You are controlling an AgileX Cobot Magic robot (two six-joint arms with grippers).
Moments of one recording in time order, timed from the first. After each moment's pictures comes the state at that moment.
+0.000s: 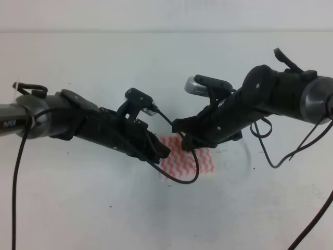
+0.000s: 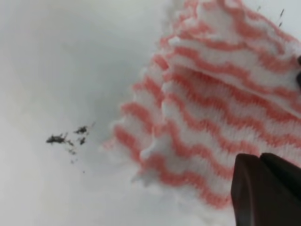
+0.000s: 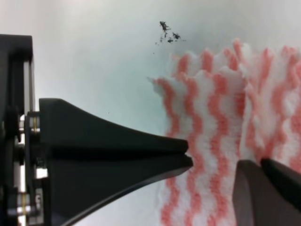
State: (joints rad) left arm -0.35 2.00 -1.23 -1.07 0.77 1.46; right arm 0.49 1.98 -1.41 0.60 0.66 -0.06
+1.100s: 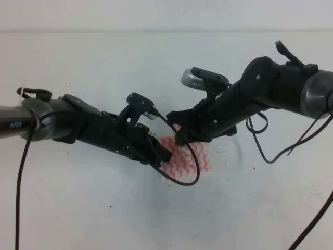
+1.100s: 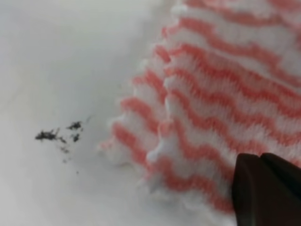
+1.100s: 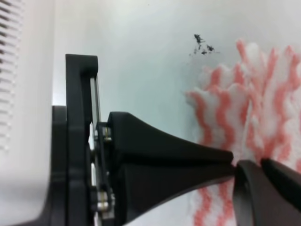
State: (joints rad) left arm -0.35 2.03 -1.23 -1.10 0.78 1.49; right arm 0.49 1.98 -1.44 0.66 0.69 -0.08
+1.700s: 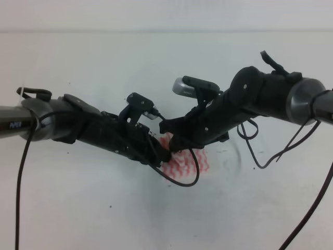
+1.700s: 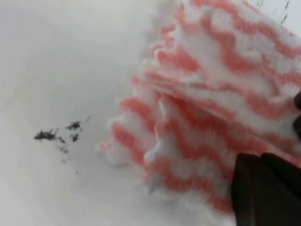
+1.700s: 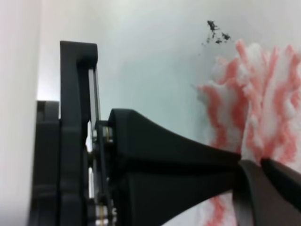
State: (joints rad) left arm -0.35 2.03 -1.23 -1.09 0.79 1.49; right arm 0.52 2.02 -1.46 0.66 0.66 -0.08
